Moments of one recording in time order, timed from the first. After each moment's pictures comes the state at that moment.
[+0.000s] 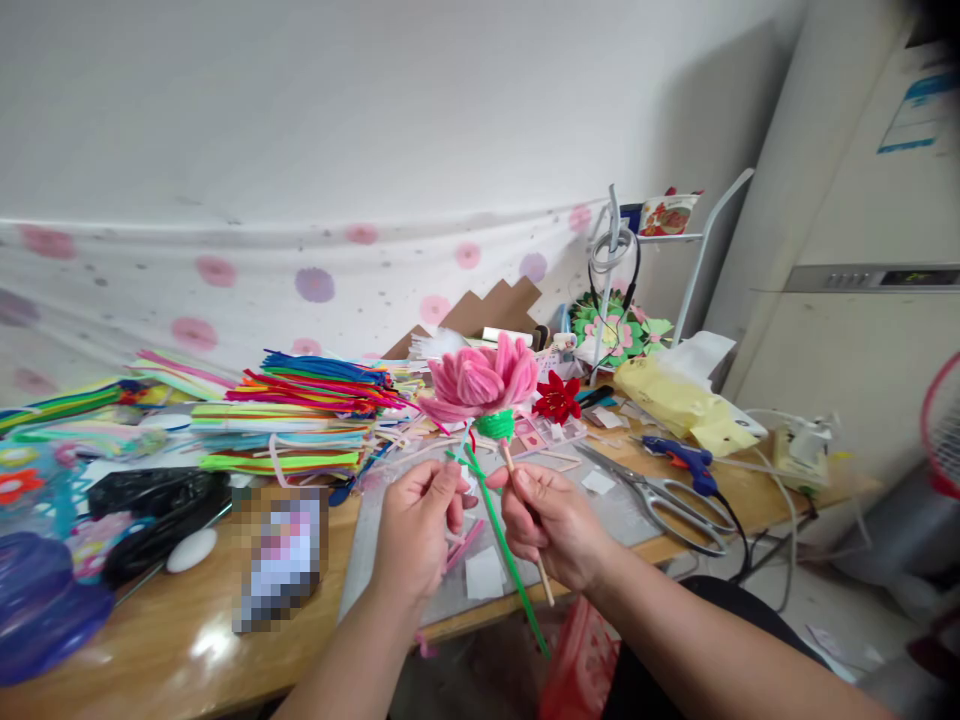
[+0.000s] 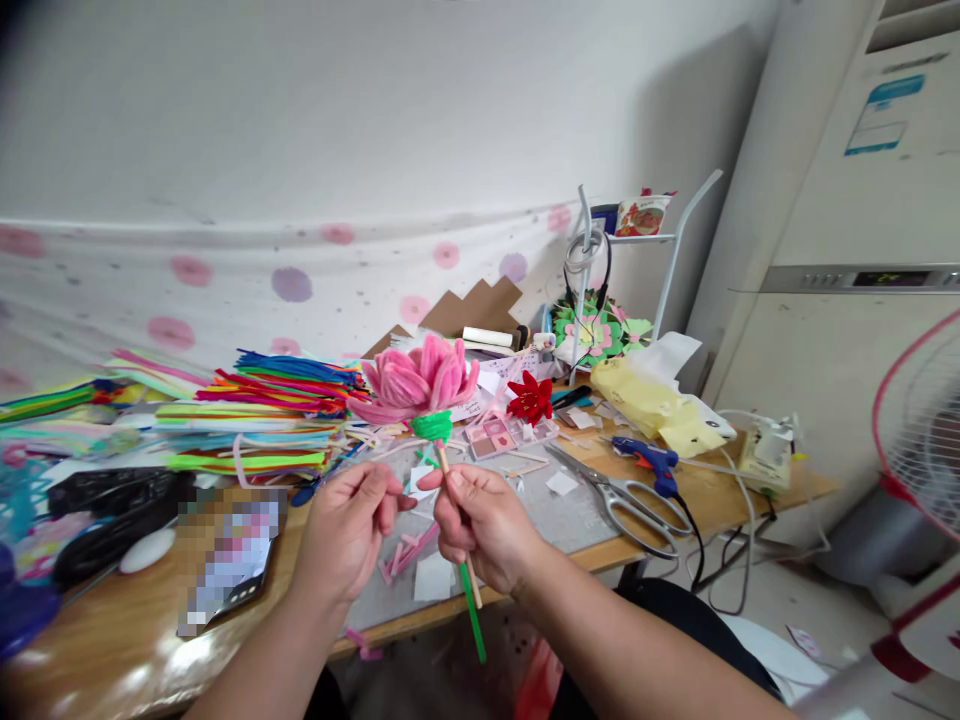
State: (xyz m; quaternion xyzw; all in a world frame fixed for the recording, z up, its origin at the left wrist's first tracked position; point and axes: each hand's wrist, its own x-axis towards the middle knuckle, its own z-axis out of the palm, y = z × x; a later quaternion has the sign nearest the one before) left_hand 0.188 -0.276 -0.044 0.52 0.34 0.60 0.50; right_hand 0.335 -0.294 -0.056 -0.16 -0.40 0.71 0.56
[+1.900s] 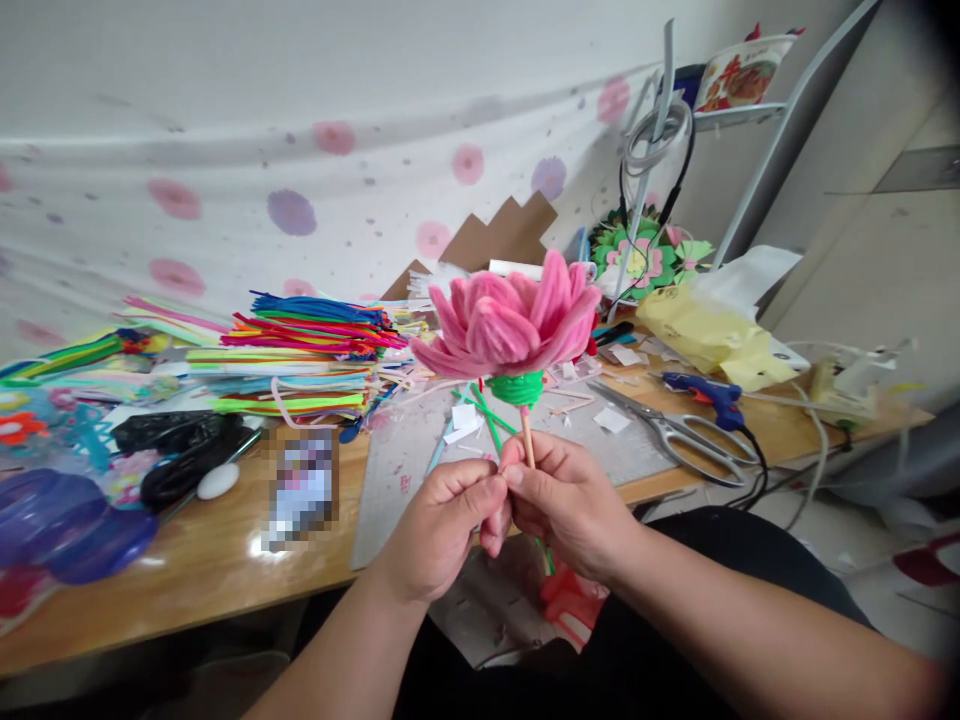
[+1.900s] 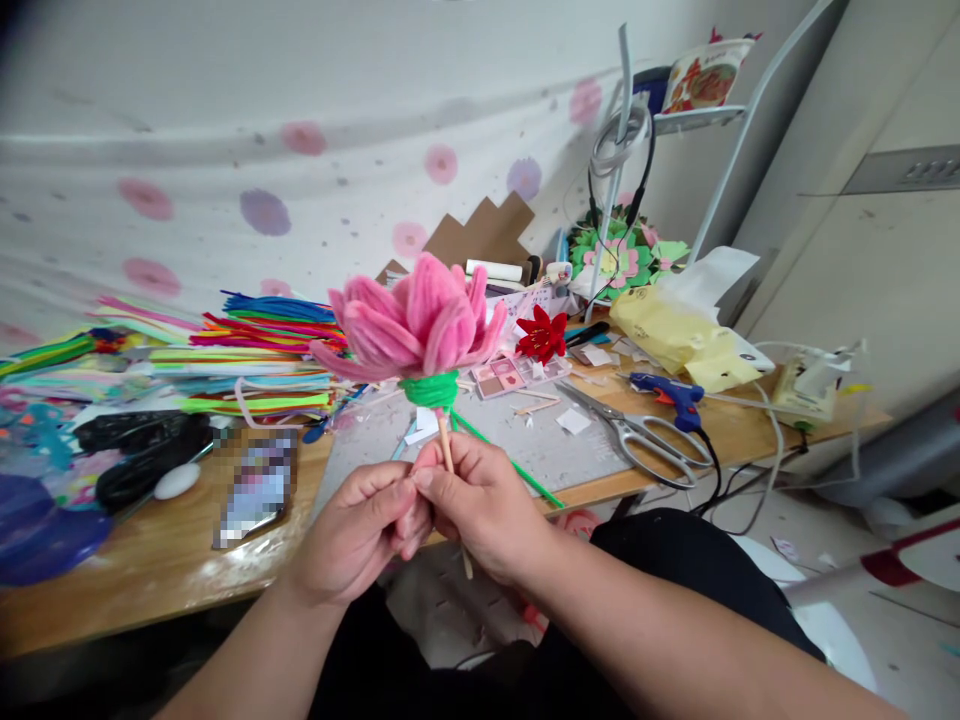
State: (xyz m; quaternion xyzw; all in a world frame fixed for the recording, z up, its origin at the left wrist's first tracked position) left_hand 0.186 -0.311 -0.059 0.54 0.25 0.38 0.70; right_hand 0.322 -0.327 -0.056 -0.20 -0.43 0.70 0.54
